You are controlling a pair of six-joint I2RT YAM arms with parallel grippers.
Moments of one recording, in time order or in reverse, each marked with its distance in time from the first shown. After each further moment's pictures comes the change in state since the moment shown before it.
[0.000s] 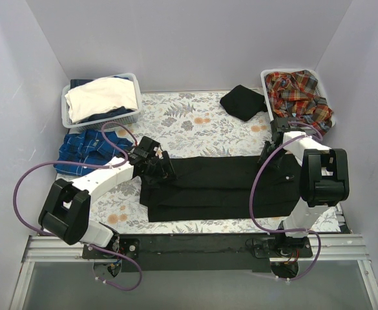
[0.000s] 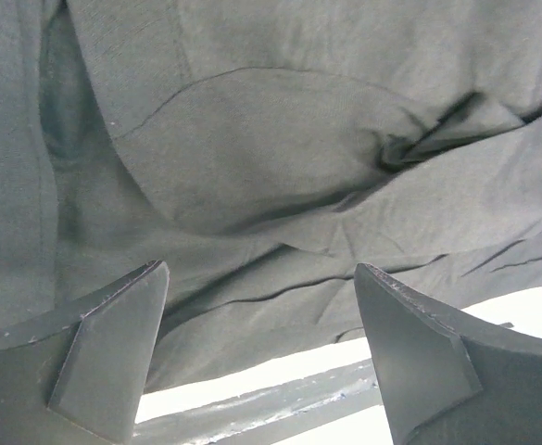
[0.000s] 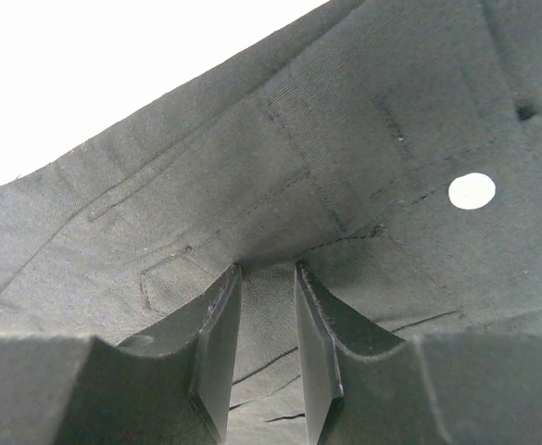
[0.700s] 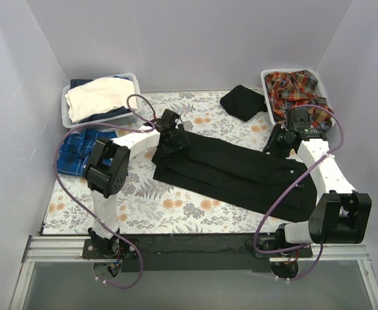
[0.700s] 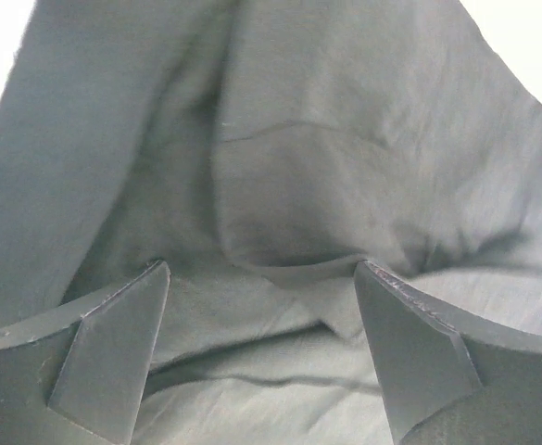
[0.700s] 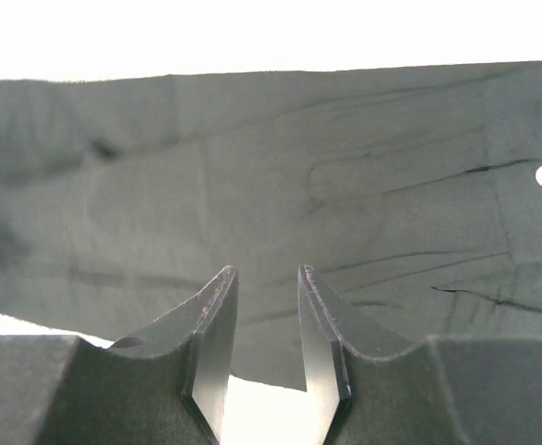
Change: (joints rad) left arm 0.010 0.528 0.470 0.072 -0.154 0.080; right arm -0.006 -0.359 0.043 -0.052 -0.029 -0.020
